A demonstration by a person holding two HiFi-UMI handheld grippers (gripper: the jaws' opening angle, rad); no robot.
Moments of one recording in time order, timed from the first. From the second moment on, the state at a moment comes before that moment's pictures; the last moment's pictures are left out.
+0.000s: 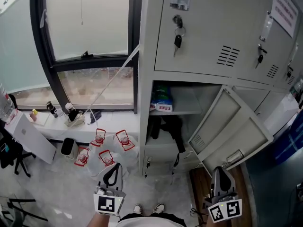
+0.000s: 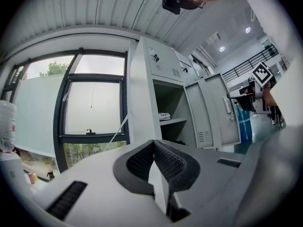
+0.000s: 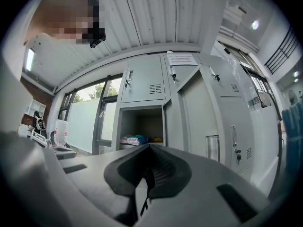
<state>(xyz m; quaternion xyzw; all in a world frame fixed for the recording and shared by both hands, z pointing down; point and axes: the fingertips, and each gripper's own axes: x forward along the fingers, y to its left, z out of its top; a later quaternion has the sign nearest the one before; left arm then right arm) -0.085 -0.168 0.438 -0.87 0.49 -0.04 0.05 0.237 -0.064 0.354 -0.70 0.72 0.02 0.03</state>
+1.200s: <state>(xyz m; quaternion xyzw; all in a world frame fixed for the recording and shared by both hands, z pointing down) -0.042 -0.160 0.435 -0.88 0.46 -0.05 0.05 0.267 -0.050 0.364 -0.71 0.70 0.01 0.04</state>
